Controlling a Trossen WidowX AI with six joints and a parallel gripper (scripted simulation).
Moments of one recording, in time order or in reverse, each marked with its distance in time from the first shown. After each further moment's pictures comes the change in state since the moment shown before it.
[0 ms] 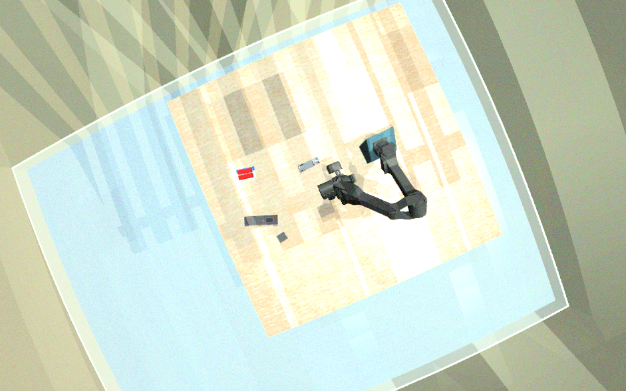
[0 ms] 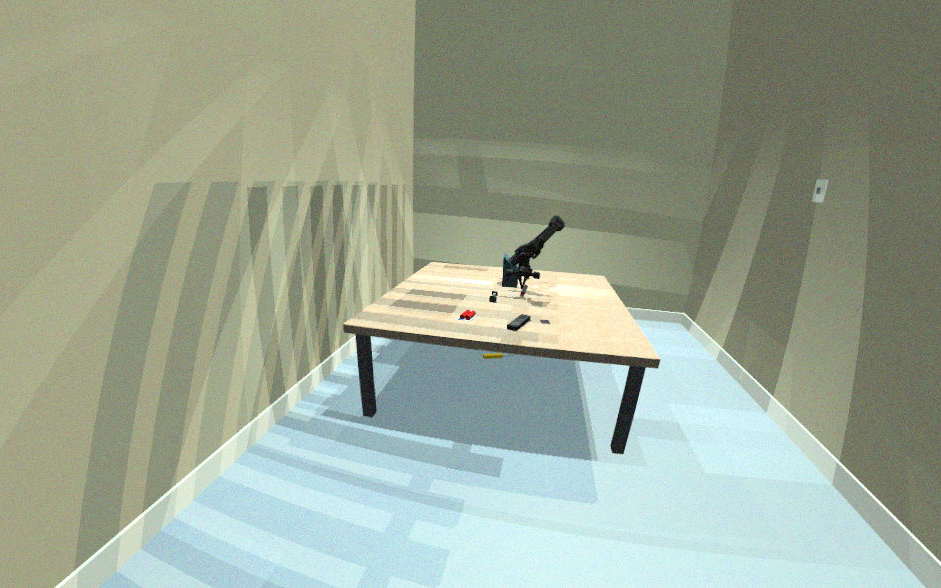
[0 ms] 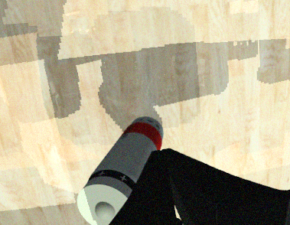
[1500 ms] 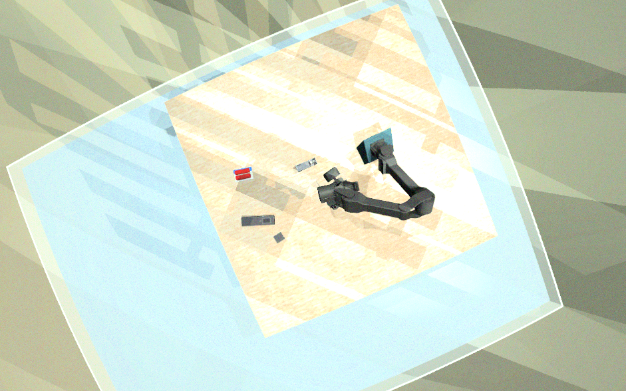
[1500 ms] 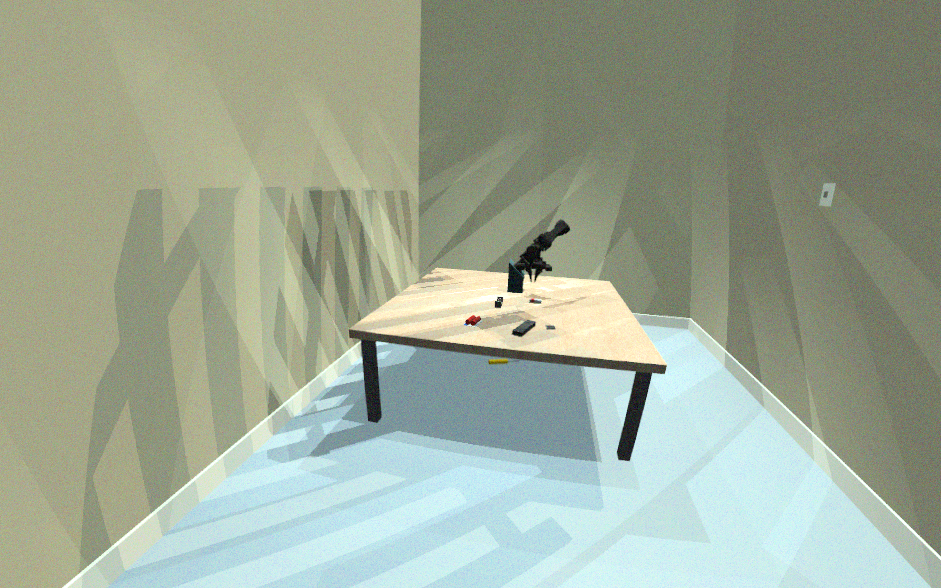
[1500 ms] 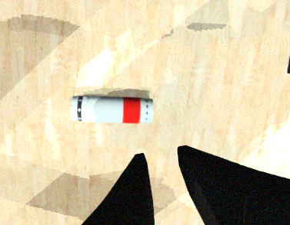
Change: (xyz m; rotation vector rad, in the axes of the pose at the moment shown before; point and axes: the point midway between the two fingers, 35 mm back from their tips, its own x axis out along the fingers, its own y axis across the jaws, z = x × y) arm -0.071 0.025 0.002 -0.208 -0.011 0.003
